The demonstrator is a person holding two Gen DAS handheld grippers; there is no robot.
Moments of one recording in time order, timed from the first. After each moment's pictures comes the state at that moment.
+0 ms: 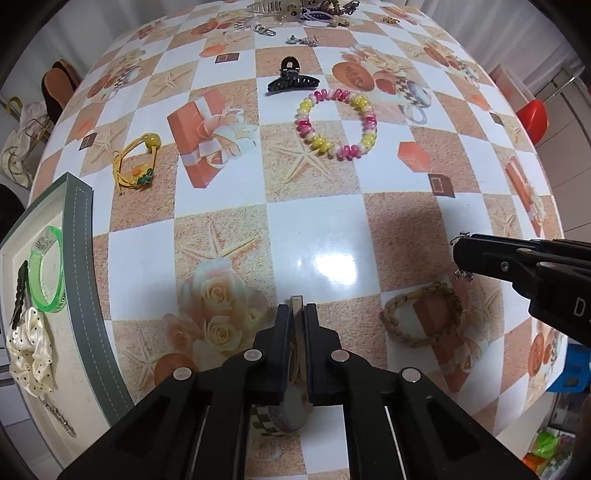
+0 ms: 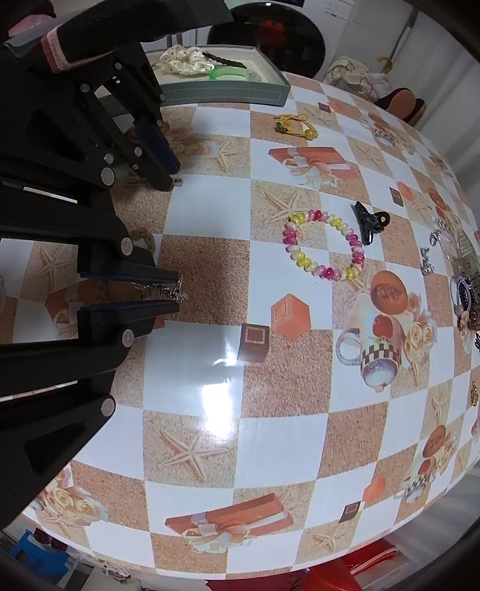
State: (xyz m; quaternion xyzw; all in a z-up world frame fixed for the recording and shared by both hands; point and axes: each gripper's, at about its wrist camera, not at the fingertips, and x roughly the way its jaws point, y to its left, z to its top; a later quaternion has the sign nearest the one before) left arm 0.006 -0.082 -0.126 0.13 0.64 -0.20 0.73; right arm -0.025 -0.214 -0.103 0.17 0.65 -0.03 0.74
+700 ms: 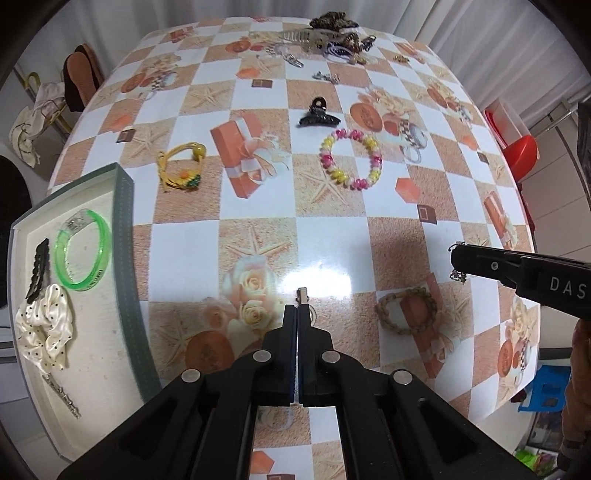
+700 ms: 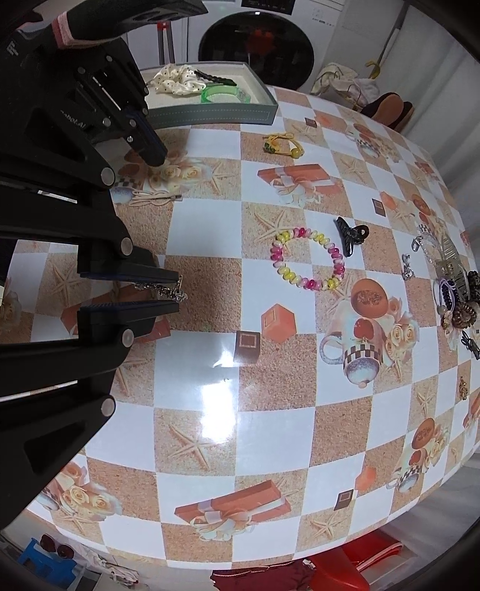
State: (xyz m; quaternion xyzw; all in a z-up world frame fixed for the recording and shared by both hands) left arm 0.000 -0.026 -0.083 0.07 0.62 -0.21 0.75; right arm -0.024 -0.212 -0.077 0.19 0.64 -0.03 0.74
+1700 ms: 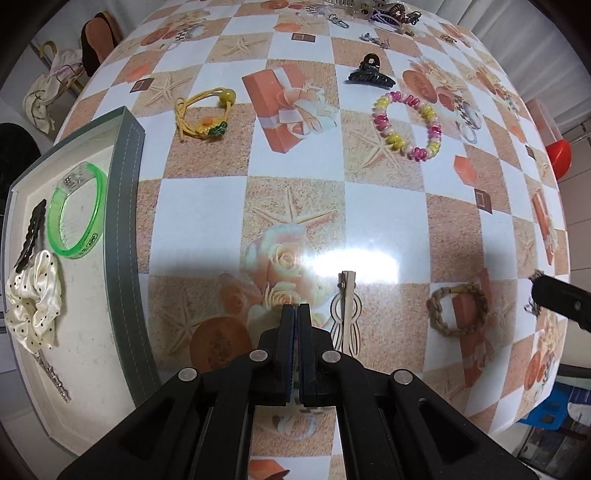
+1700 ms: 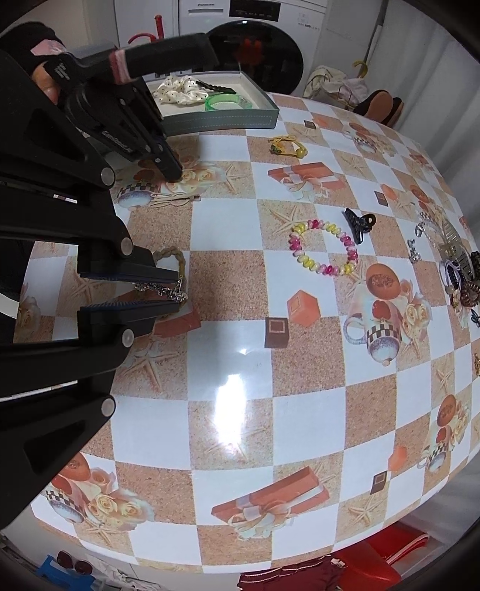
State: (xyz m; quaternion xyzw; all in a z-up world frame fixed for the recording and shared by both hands) left arm 0.007 -0.021 -0.125 0.07 0.66 -0.15 0.73; right arm -0.048 -0.222 -0.079 0.23 0.65 -0.03 0.73
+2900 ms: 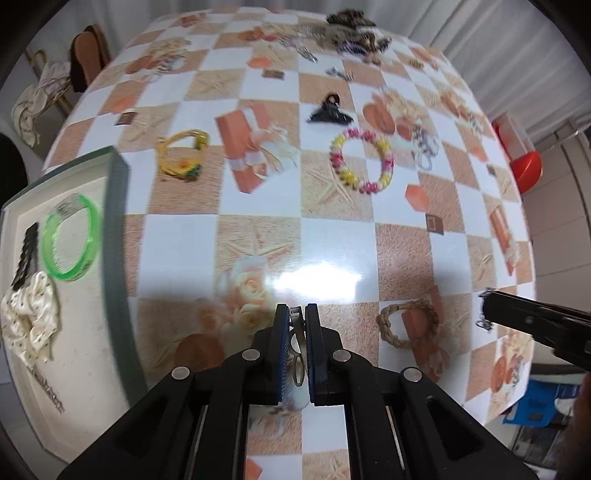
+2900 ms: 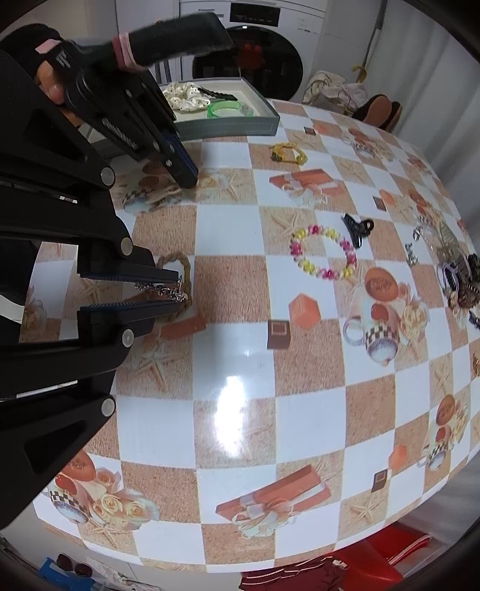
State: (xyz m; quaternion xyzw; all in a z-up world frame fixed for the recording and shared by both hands) left arm 0.009 -0.022 -0.107 0.03 0.63 -0.20 0.75; right arm -0.050 -0.221 -0.070 0.23 0.64 -0.02 0.73
